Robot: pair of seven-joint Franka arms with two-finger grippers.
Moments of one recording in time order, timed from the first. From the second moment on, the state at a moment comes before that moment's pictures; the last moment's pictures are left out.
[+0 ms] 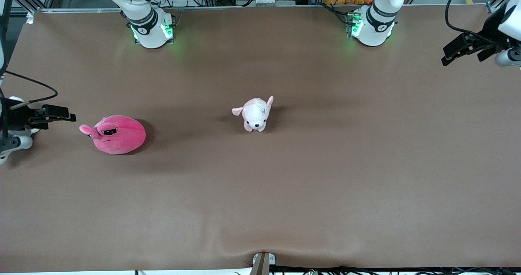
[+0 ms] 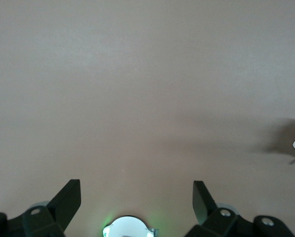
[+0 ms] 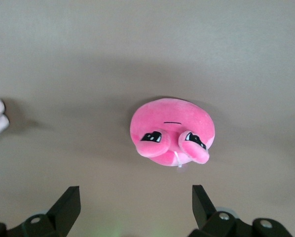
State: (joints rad) left arm -0.05 -0.20 0.00 -1.72 0.03 1.52 -0.17; right arm -0.11 0.28 0.00 -1.38 0.12 1.47 -0.23
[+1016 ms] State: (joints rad) left arm 0.01 -0.23 0.02 -1.67 0.03 1.46 -0.11; right arm -0.07 -0.01 0.00 -1.60 0.09 1.54 0.15
